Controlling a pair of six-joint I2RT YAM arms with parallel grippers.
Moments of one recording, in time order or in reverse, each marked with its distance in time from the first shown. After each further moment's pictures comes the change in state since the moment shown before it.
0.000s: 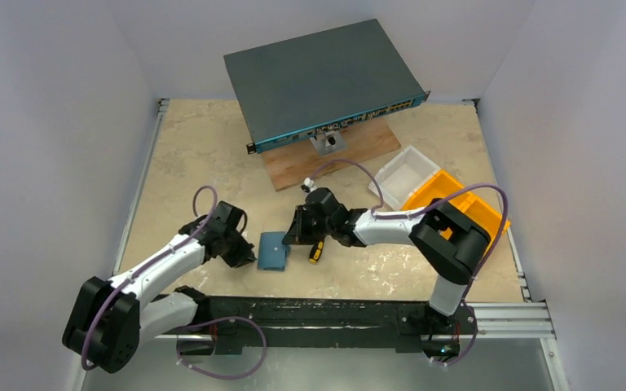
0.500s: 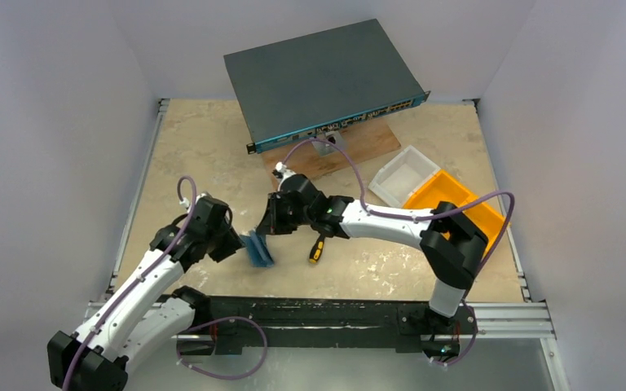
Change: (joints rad) left arm 0.000 -0.278 0.158 -0.282 -0.113 0.209; right arm 0.087 -0.058 0.274 -0.235 0.069 -0.060
